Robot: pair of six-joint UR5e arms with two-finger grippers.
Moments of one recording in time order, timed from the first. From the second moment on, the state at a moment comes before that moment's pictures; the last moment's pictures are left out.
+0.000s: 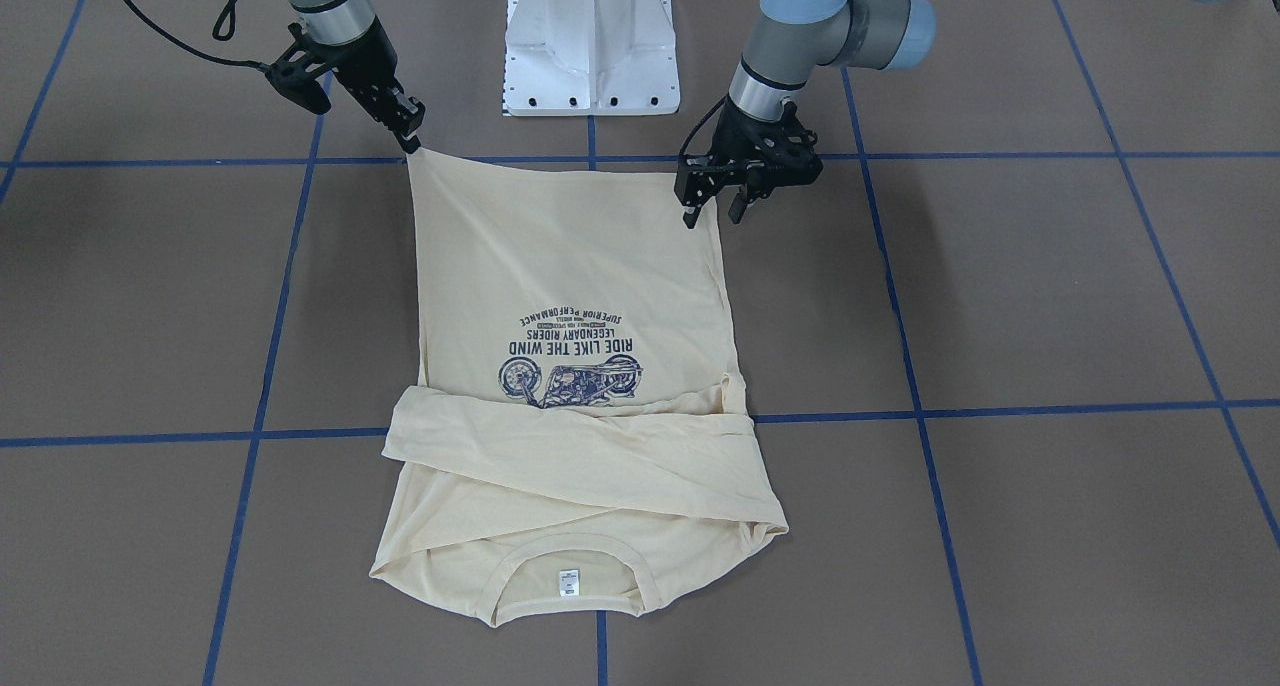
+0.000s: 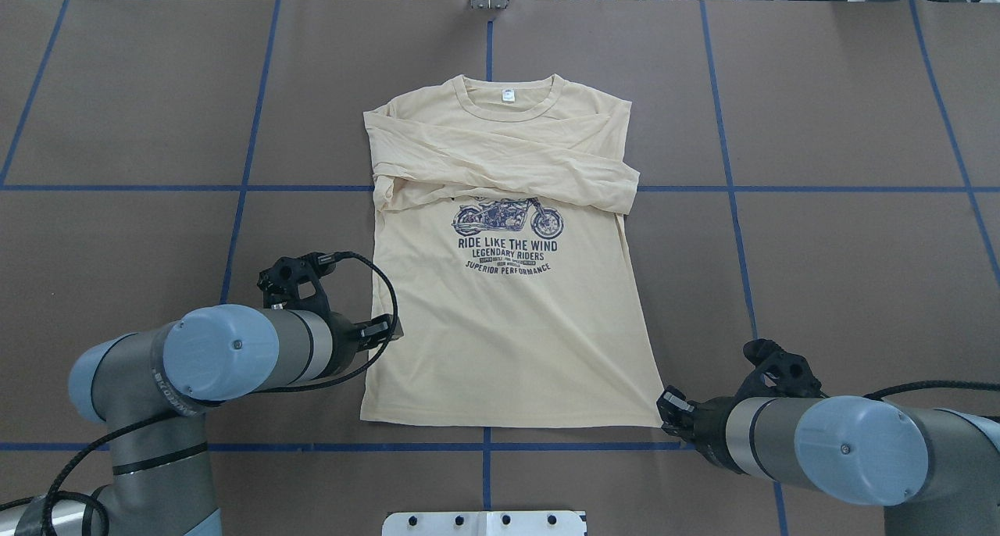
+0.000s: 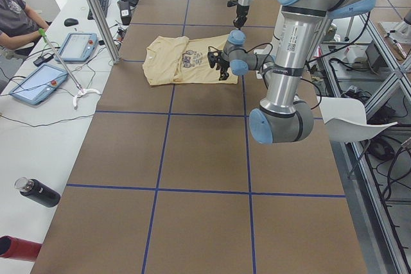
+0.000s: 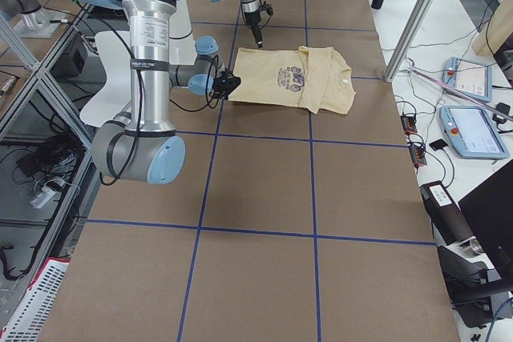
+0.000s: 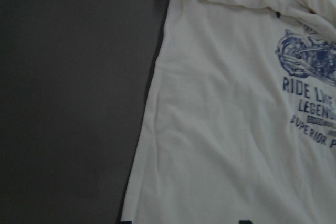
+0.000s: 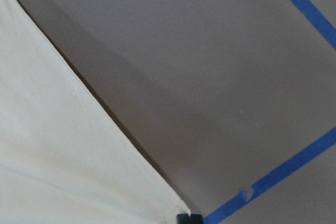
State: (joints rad) left arm -0.33 -1.87 -1.90 -1.96 -1.61 -1.66; right arm 0.18 -1.60 2.16 -1.19 1.59 2.16
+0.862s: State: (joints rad) left arm -0.20 -1.84 -1.93 -1.93 -1.61 -1.82; right arm 0.17 -1.60 2.16 -1.19 1.59 2.16
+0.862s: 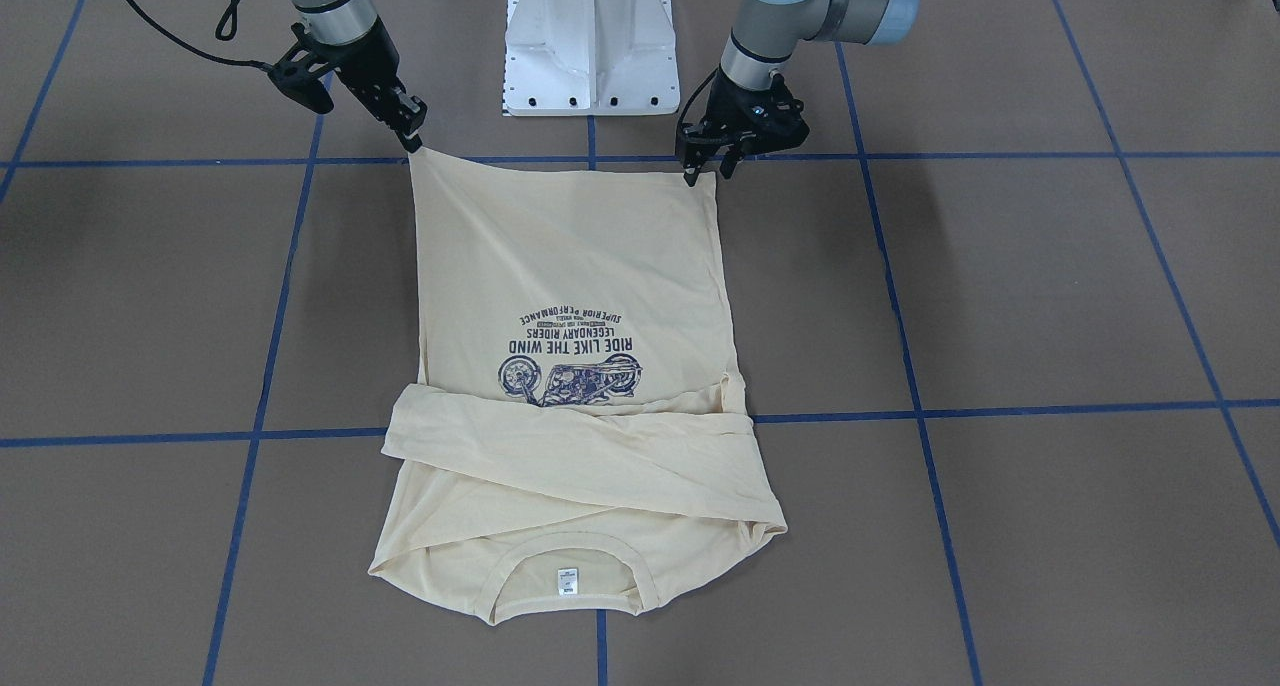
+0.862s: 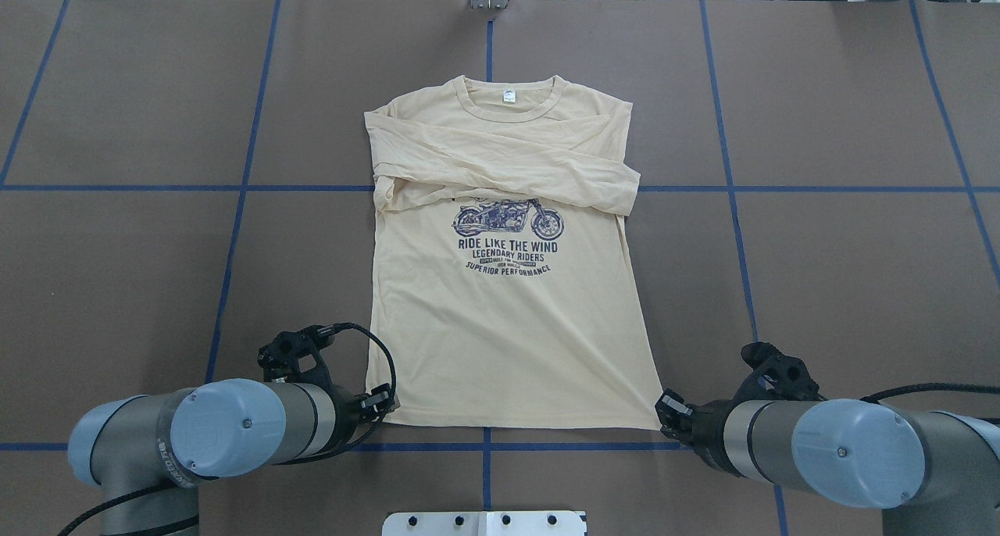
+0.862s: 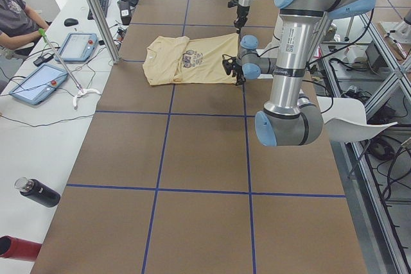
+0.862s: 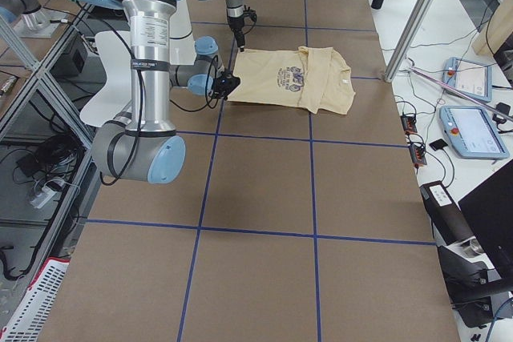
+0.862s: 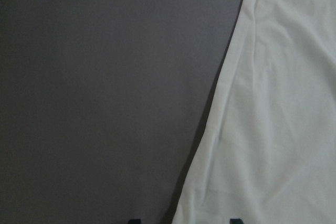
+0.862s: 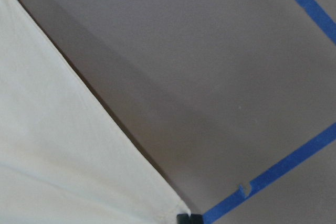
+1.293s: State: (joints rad) left arm -0.19 -1.83 -1.93 -1.93 -1.61 -1.84; right arm 0.17 -1.59 2.16 -1.19 1.59 2.16
